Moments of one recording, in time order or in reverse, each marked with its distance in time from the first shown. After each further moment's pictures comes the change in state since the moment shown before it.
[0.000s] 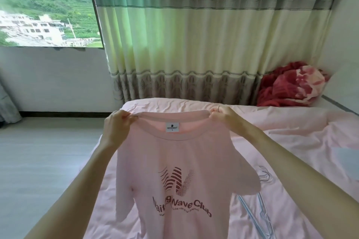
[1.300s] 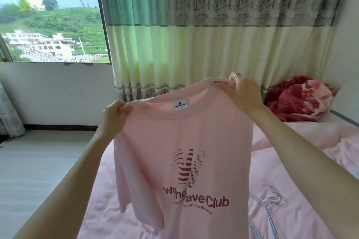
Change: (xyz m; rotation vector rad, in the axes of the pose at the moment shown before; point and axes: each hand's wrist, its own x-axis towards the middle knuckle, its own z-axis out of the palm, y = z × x) left_hand 0.054 0.009 -0.022 -0.151 0.072 0.070; right_hand 0.047 -0.050 -0.051 -0.586 0.631 -0.314
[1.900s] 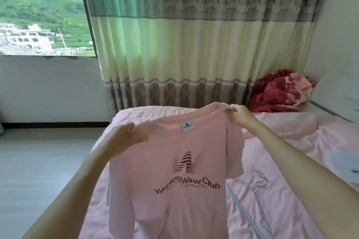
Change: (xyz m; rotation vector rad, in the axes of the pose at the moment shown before) left_hand -0.046 -0.037 0.014 0.290 -0.423 0.138; right_hand -0.062 0.048 0.024 0.307 -0.413 0.496
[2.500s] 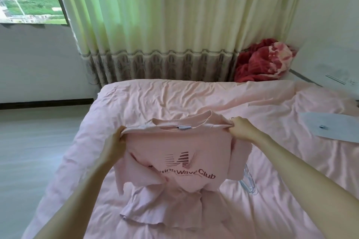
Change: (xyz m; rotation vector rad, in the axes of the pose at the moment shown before) left_hand -0.071 -0.039 0.063 -0.307 0.014 -0.214; right_hand -0.106 0.049 0.040 -0.479 -0.163 0.216
